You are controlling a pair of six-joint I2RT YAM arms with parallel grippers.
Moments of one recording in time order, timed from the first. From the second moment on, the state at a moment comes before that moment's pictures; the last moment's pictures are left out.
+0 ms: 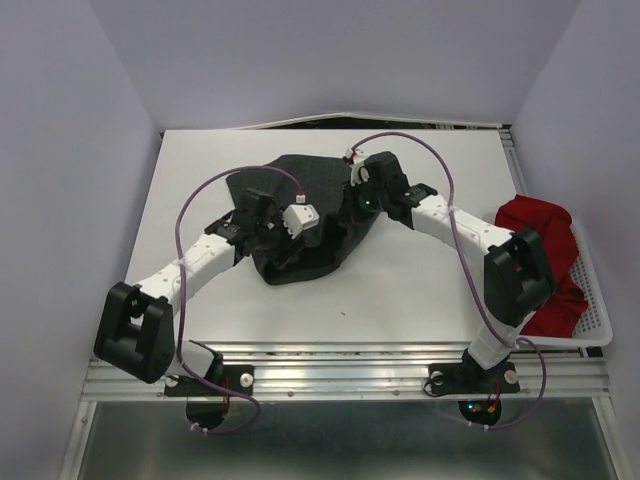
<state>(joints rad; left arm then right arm) -0.41 1.35 0.90 -0.41 0.39 0.50 0.56 1.73 1.34 -0.28 -0.29 0.20</state>
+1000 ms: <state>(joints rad) -0.62 1.59 1.18 -0.39 -0.01 0.69 0.42 1.76 1.31 -0.28 -0.33 0.14</state>
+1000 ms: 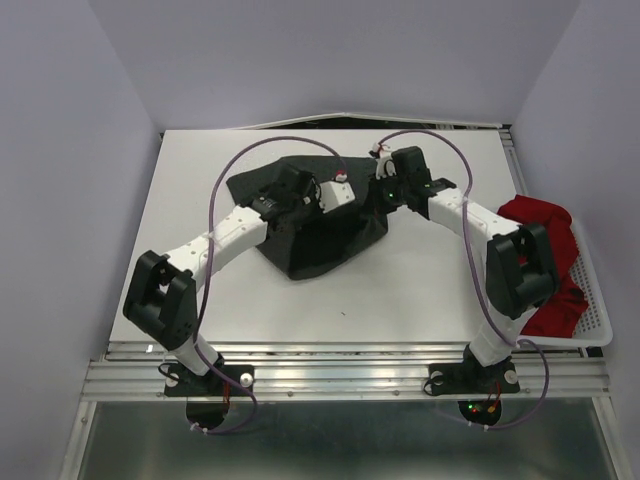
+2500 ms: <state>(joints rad) -0.53 1.98 2.07 -0.68 -0.06 0.06 0.54 1.72 0.89 0.03 -0.13 0.48</state>
